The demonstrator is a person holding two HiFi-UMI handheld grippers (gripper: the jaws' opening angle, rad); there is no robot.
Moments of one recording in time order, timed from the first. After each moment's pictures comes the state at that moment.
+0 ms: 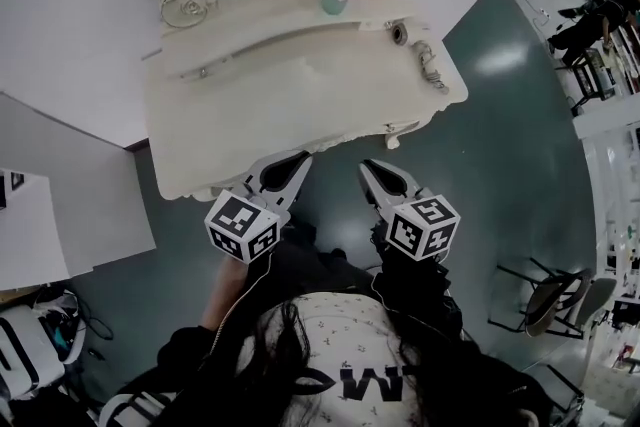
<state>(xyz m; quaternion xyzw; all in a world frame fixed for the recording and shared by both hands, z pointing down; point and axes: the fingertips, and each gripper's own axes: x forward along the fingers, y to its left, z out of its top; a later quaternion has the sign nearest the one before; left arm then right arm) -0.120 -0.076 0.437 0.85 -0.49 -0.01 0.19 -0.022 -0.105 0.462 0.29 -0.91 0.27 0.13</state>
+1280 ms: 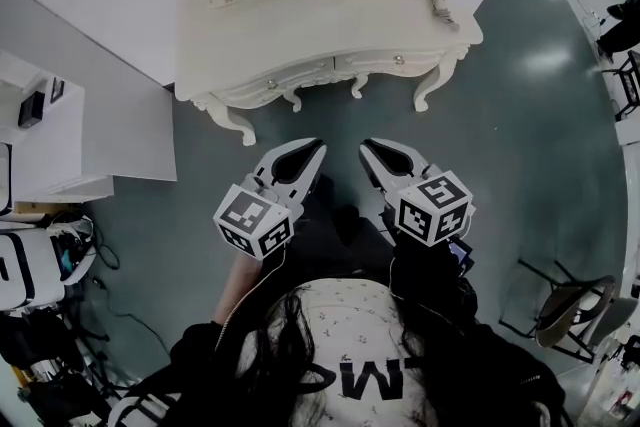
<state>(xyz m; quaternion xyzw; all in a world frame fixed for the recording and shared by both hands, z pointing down) 0.026 0.074 0.430 0.80 -0.57 0.00 0.18 0.084 0.035 0.457 0.15 -0.95 0.25 0.12</state>
